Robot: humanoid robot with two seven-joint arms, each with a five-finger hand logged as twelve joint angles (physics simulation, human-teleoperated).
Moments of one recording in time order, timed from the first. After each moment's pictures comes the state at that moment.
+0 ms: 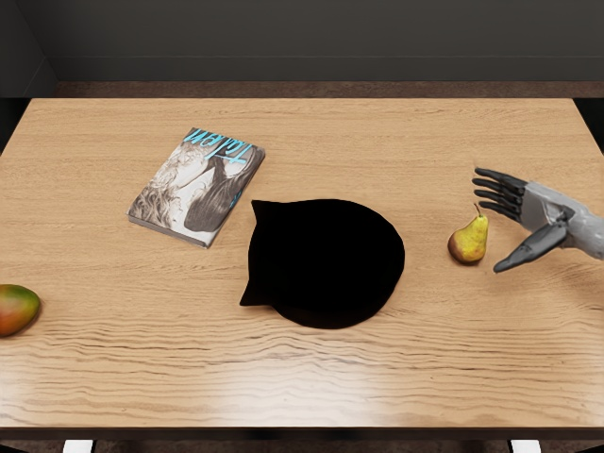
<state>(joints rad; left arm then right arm) -0.02 0.00 0.32 -0.15 0.10 0.14 0.18 0.71 -0.68 0.27 0.67 -0.55 0.61 0.61</state>
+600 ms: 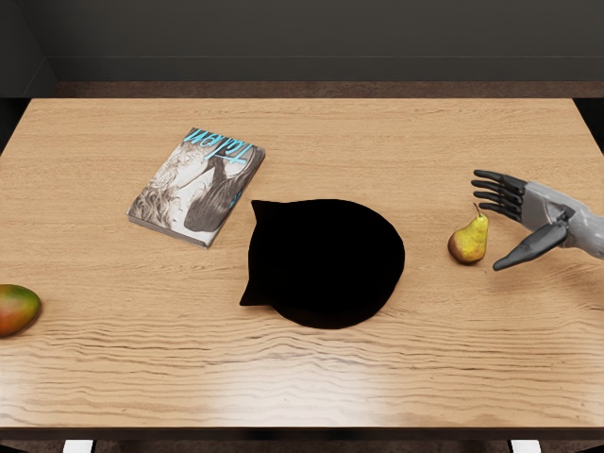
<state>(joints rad) -0.02 0.00 0.32 -0.15 0.10 0.14 0.18 0.72 -0.68 0.26 0.66 -0.55 0.61 0.61</state>
